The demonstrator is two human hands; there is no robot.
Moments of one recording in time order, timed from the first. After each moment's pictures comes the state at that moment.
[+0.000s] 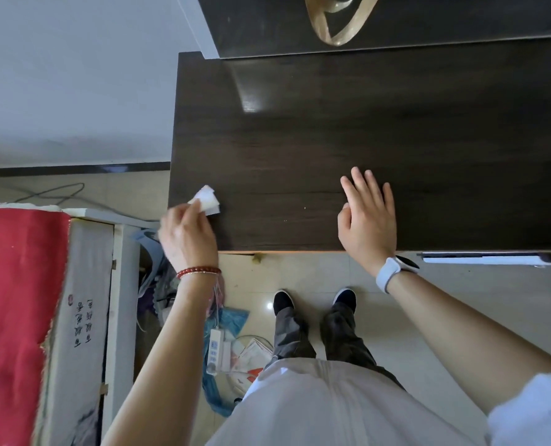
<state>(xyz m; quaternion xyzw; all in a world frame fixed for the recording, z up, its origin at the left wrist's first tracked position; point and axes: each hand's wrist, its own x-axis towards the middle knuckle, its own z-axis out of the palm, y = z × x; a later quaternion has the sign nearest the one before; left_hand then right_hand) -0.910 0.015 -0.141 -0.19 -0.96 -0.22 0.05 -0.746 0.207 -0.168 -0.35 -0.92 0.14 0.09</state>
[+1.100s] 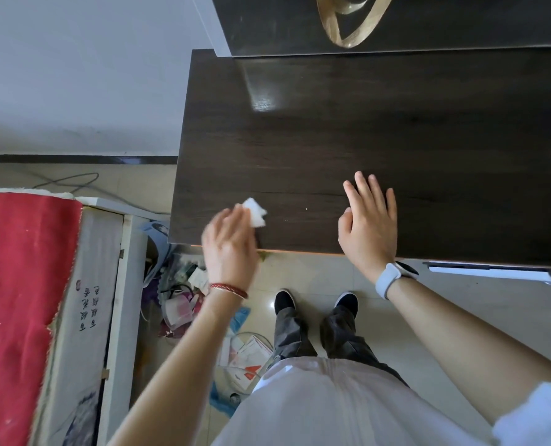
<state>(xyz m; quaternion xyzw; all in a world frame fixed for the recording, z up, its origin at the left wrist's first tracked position) -0.861 0.025 -0.154 -0.31 -0.93 -0.17 -0.02 -0.744 0.208 -0.168 -0.34 -0.92 0.16 0.10</state>
